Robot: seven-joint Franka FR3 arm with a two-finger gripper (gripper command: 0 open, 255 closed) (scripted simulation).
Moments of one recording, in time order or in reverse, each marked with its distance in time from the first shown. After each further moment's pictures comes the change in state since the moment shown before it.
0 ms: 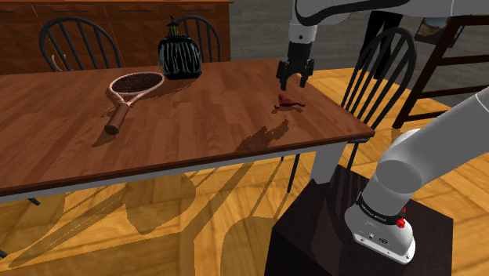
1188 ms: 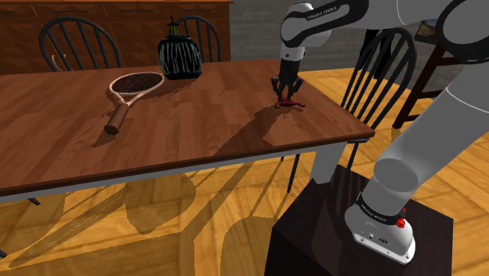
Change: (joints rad) arm -0.060 0.236 -0.042 0.033 0.045 0.181 0.144
